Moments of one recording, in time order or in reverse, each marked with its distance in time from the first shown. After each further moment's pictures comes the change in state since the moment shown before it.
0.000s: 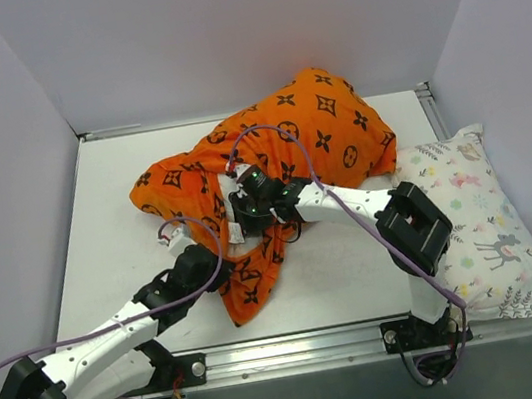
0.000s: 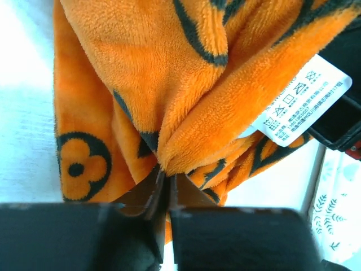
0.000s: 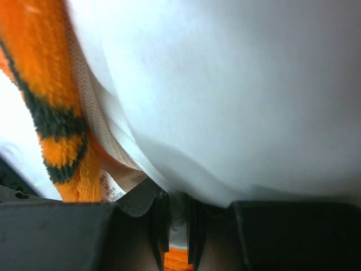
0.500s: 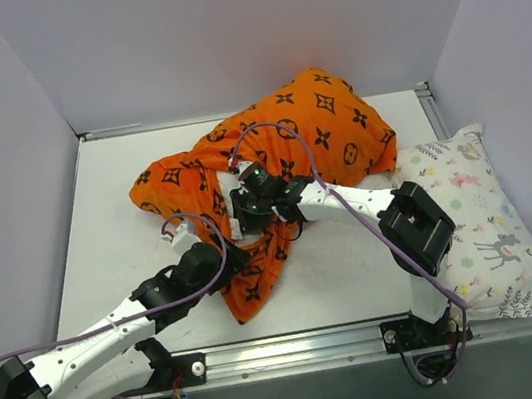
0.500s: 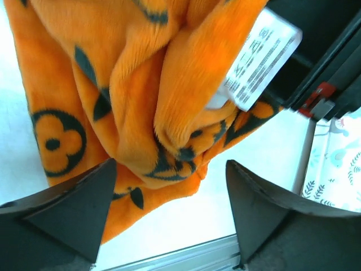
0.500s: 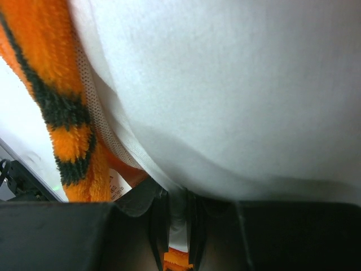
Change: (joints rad) left arm -0.092 -0.019 0.134 -0.154 -0.051 -0.020; right arm -0.016 -0.027 -0.022 0.040 -0.032 0.067
